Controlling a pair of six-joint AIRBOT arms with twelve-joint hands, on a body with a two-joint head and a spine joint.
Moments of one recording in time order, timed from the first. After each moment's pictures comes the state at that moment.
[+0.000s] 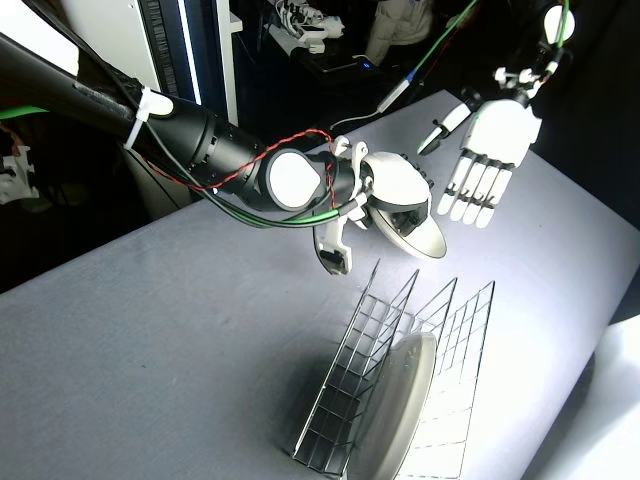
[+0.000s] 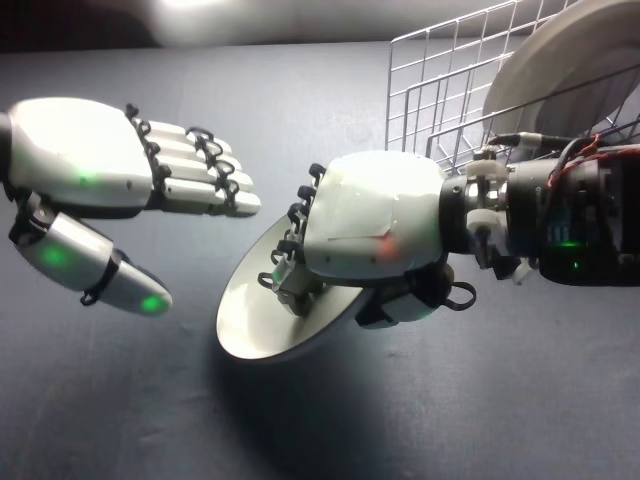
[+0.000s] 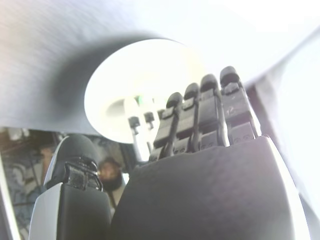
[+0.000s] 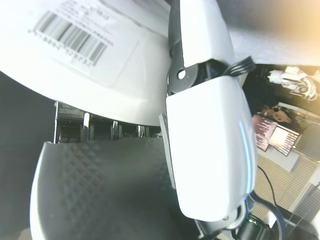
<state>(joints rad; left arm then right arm) 0.40 -1.00 1.49 1.59 -0.82 -0.29 -0.38 -1.31 1.19 -0.98 0.44 -0.31</state>
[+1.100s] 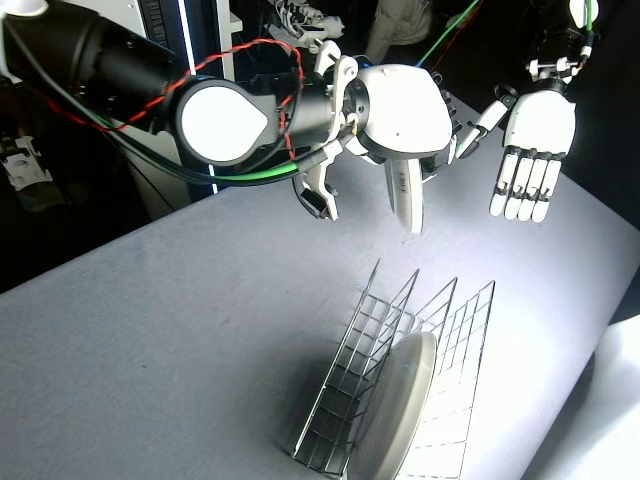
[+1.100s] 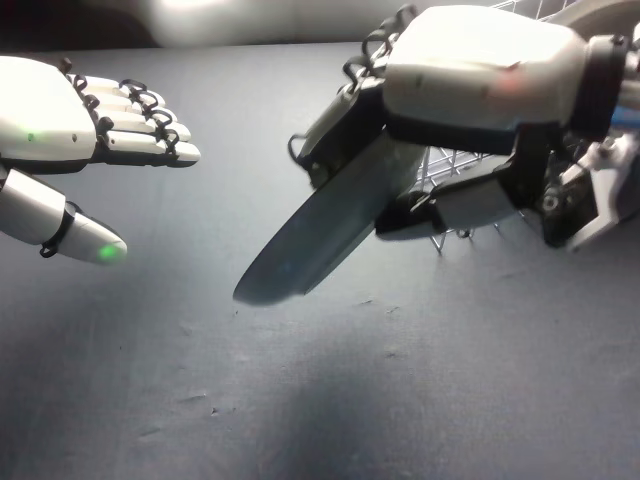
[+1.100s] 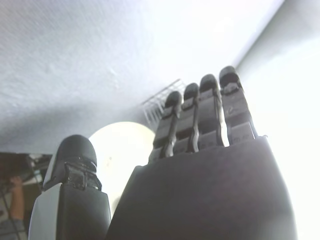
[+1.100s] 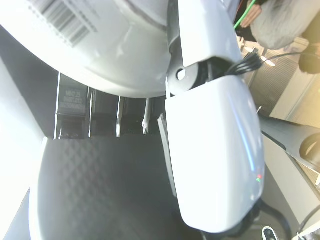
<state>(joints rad) 0.39 -0.98 1.57 1.59 -0.75 -0.28 -0.25 -1.03 0.98 -0.61 0.55 -0.30</state>
